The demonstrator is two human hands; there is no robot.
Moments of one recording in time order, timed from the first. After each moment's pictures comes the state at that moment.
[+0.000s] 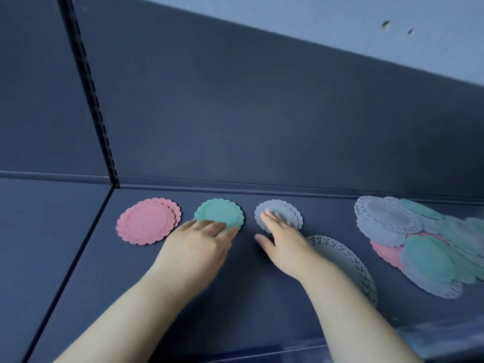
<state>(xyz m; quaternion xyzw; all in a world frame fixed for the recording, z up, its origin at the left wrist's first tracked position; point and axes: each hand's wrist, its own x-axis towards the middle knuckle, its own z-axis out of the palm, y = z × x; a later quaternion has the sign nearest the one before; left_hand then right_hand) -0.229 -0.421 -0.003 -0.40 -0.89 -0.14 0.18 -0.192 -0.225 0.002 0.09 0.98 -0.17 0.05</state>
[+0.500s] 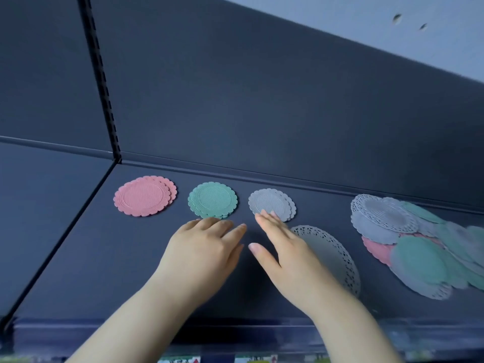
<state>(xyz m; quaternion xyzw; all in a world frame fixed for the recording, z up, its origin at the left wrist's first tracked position) -0.174 -0.401 -0.002 -0.35 -0.90 -0.16 0.20 -0.120 -0.236 0.029 -0.02 0.98 -0.21 -0.01</state>
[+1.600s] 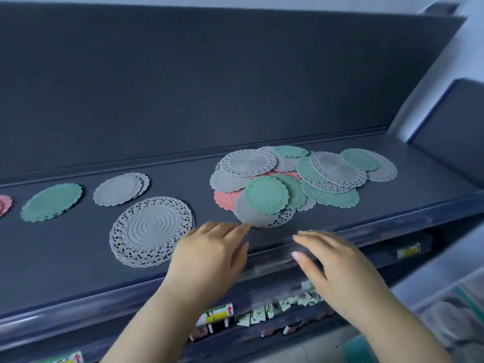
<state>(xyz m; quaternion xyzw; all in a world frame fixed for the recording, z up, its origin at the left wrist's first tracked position) -0.016 -0.129 0.007 -0.43 -0.88 -0.15 0.14 0.110 0.051 0.018 0.13 0.98 -0.13 -0.12</state>
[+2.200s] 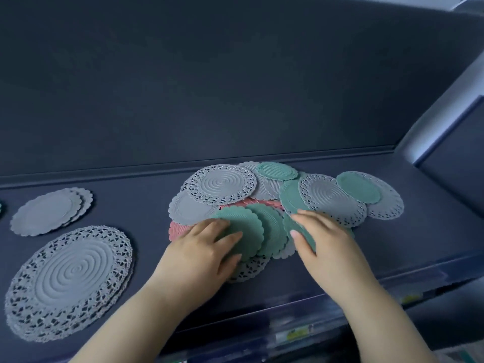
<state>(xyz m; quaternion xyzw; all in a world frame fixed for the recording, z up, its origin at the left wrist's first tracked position) -0.087 -0.036 -0.011 -0.43 -0.90 -0.09 0.06 0.015 0.169 0.005 0.14 0.97 -0.15 -0.15</state>
